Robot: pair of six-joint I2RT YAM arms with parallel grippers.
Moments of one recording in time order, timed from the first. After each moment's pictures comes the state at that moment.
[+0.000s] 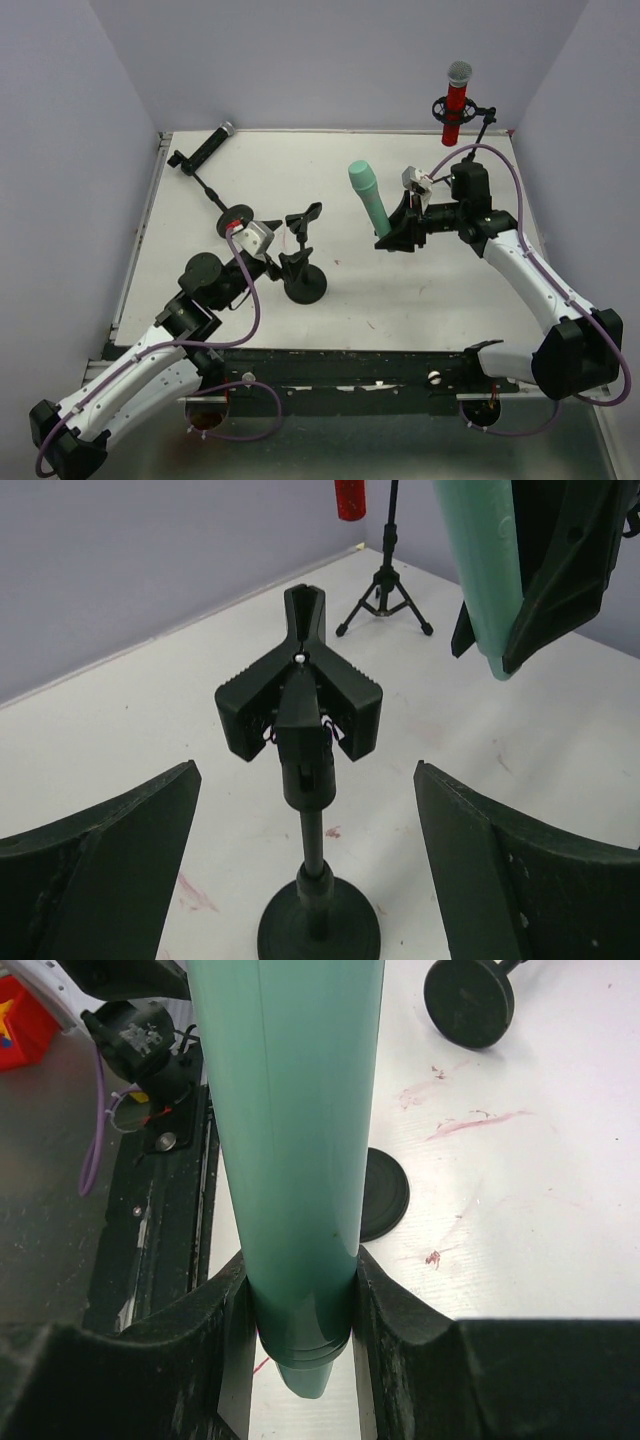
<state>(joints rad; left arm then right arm) -0.72 0.60 0.53 0.13 0.07 0.00 0.27 1.27 1.00 -0.33 -1.22 -0.37</state>
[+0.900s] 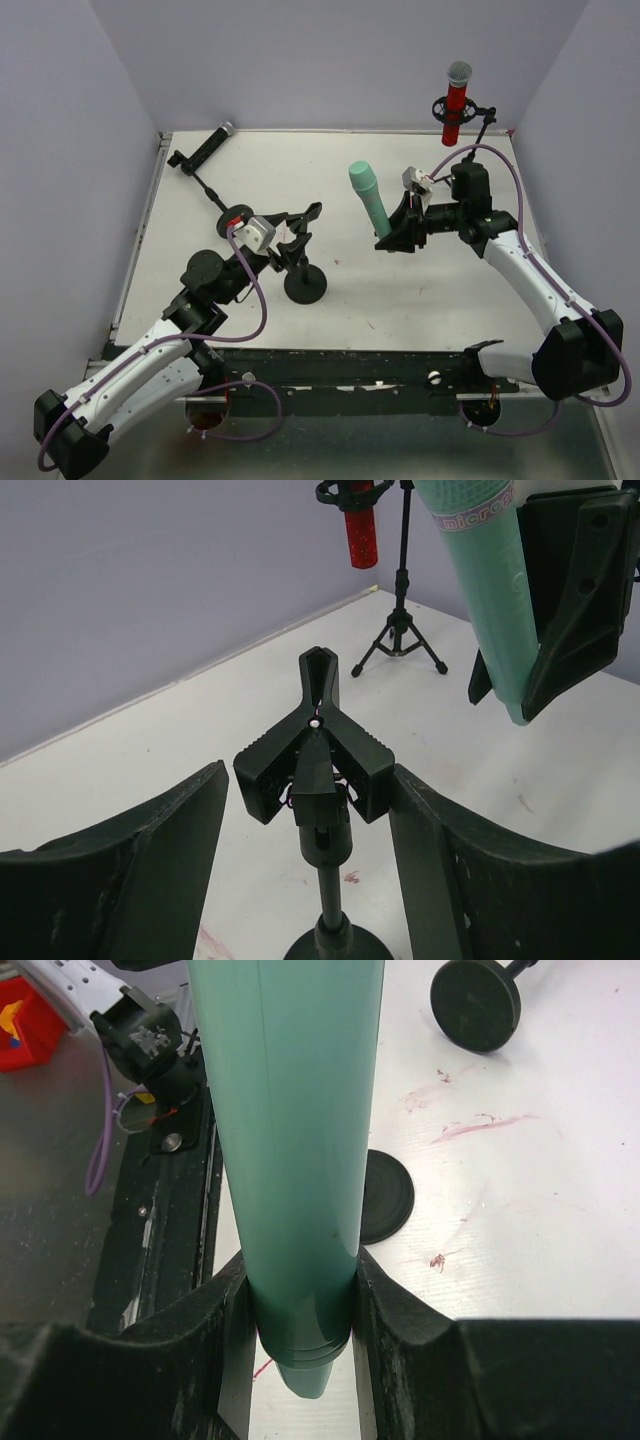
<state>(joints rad) -0.71 0.67 0.53 0.32 0.06 0.03 0.27 1.26 1.00 -0.33 -1.23 -0.37</state>
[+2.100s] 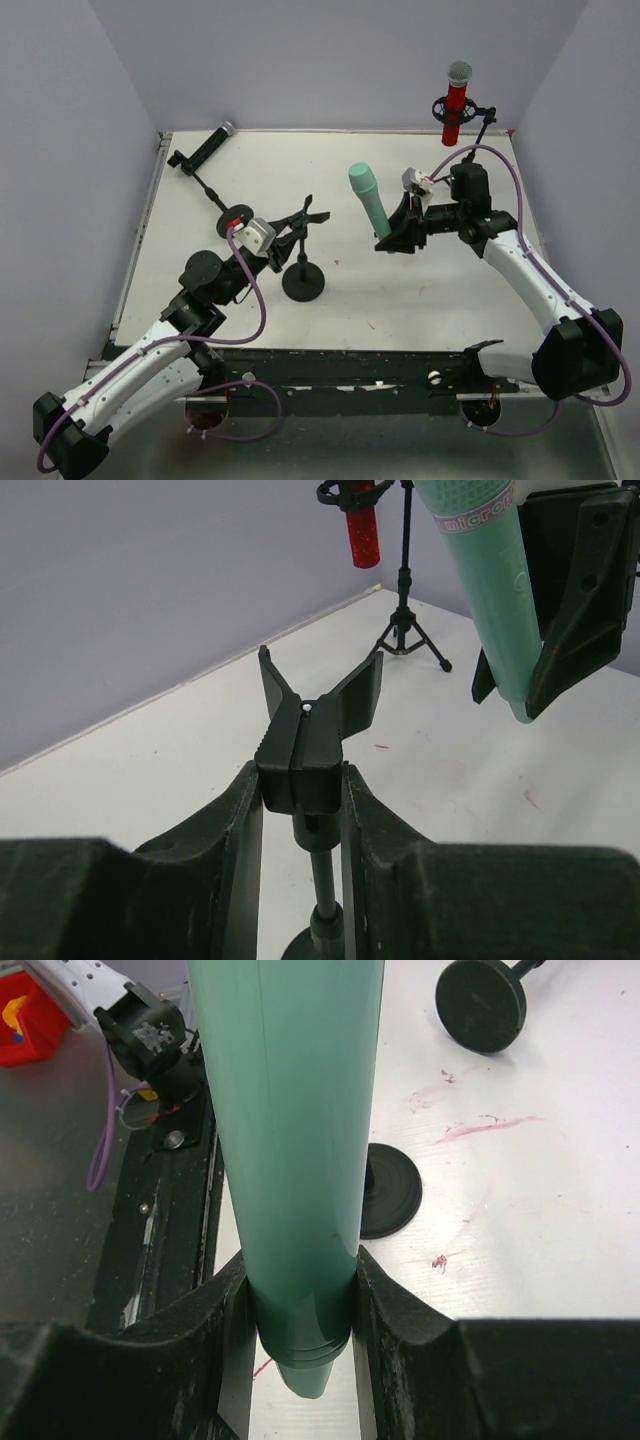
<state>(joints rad) -0.71 0.66 0.53 0.30 0.05 0.06 0.27 1.26 1.00 -0.34 -1.25 -0.39</state>
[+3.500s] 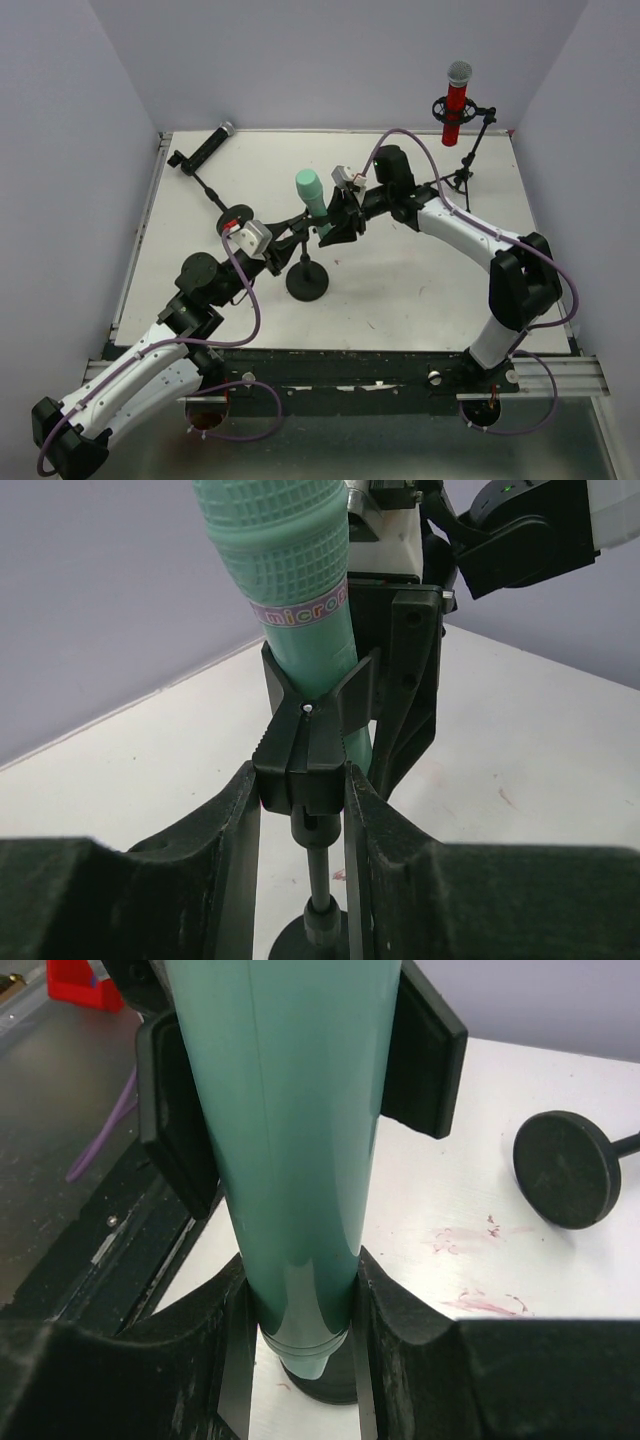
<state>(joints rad) -0.71 0.64 0.53 0.29 0.11 0.04 0.57 1.71 1.31 -0.15 -1.34 -0.52</state>
